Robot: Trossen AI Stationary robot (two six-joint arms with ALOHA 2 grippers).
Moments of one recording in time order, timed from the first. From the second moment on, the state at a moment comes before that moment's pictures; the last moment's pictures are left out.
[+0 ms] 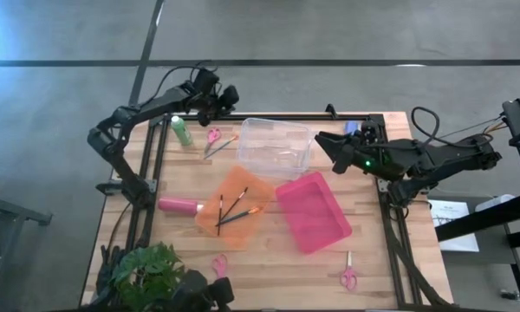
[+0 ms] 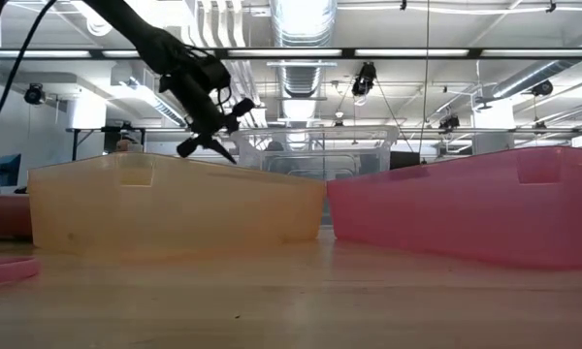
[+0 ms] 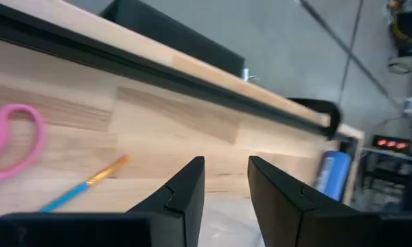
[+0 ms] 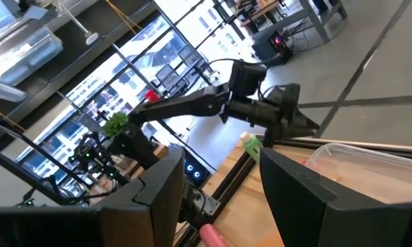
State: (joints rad) left arm 0.86 1.70 1.25 -0.43 0.22 -1.10; right arm 0.28 1.03 1.16 -0.18 0.82 0.79
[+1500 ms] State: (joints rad) left arm 0.71 1.85 1.22 -0.61 -0.01 -0.42; right arm 0.25 1.00 1.16 -0.21 0.81 0.83
